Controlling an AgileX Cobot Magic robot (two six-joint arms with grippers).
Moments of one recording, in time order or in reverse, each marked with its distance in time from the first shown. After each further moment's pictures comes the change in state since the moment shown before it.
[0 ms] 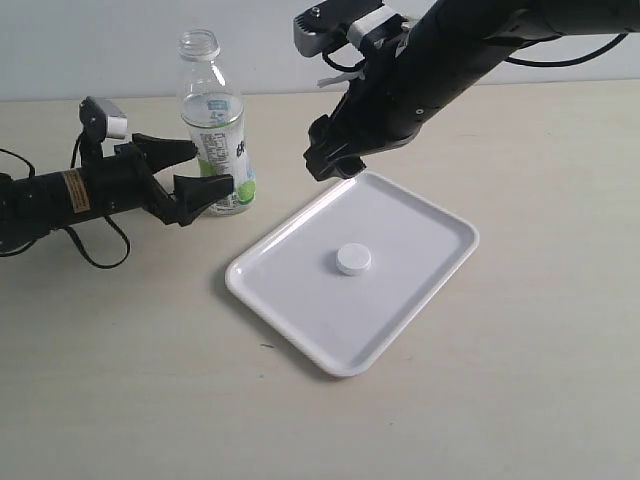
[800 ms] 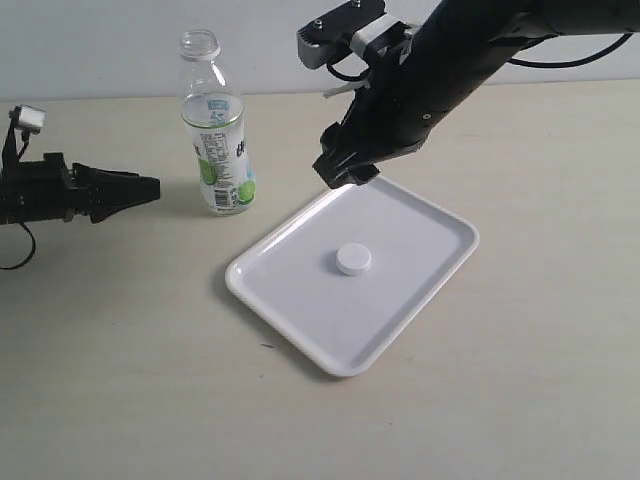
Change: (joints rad) left arm 0.232 -0.066 0.000 0.406 -0.039 -0.549; right arm 0.000 0.000 0.000 -0.057 0.049 0.026
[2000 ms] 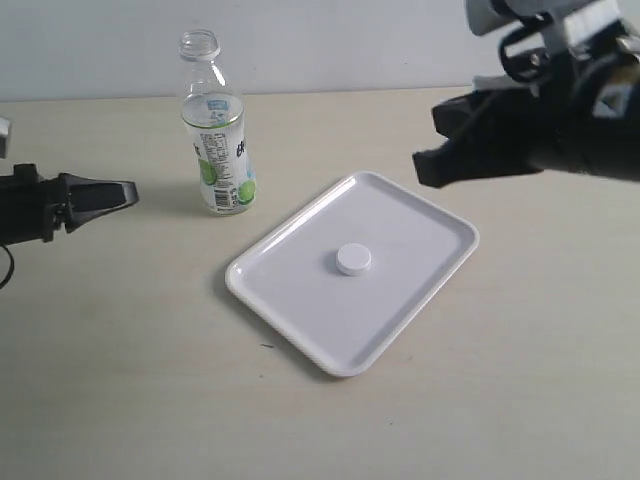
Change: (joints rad) left arm 0.000 -0.261 0.379 -0.177 0.000 -0.092; right arm 0.000 -0.588 0.677 -0.046 -0.657 0.218
